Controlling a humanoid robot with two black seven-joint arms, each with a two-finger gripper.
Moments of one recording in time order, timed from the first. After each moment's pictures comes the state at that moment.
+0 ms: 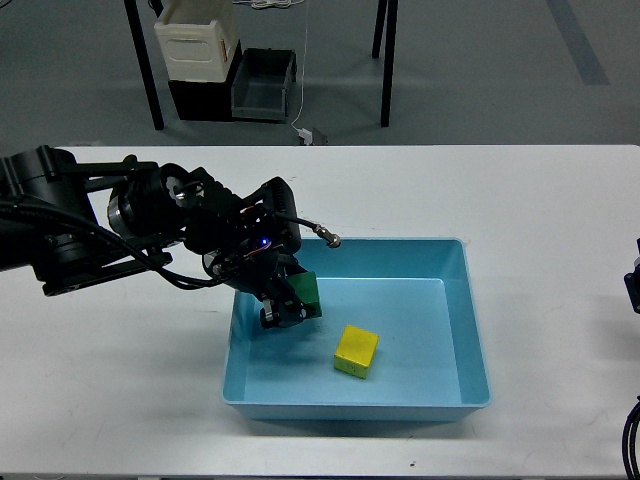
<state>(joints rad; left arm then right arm) -1.25 0.38 0.06 -1.23 2.10 -0.49 -0.49 -0.14 -0.18 1.58 1.45 -0.69 0.06 0.26</state>
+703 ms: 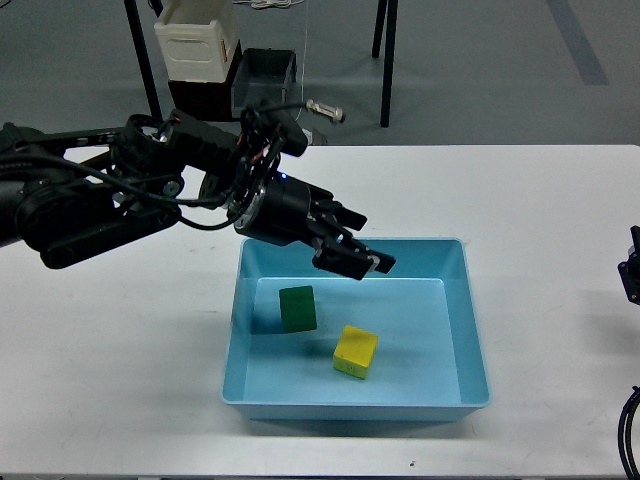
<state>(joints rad) -1.19 0.45 -0.25 -1.24 1.17 -0.49 -0.49 -0.06 -0.18 1.58 1.48 -0.67 0.17 0.25</state>
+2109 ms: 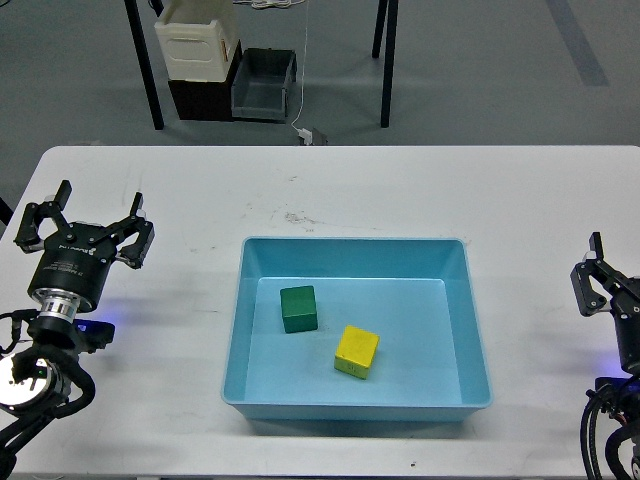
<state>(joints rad) -0.18 0.54 -0.81 -1.37 -0.63 -0.47 -0.49 -0.21 -0.03 1.53 1.51 0.14 0.36 0.14</state>
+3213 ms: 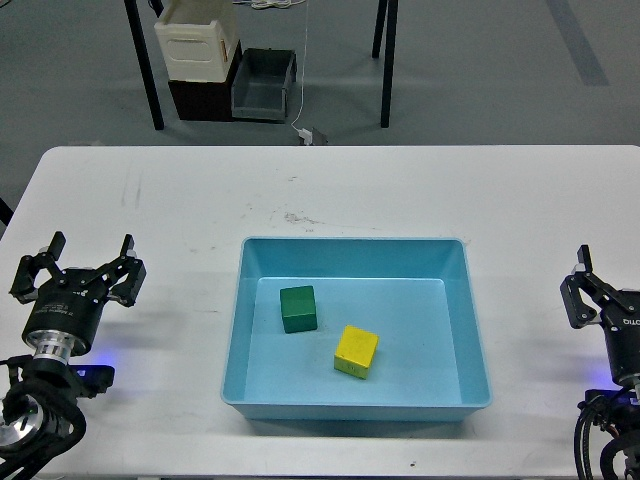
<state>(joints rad) -0.05 0.54 -0.83 -1.41 -0.74 -0.49 -0.49 -0.24 0.00 1.54 1.51 0.15 0.38 0.09</state>
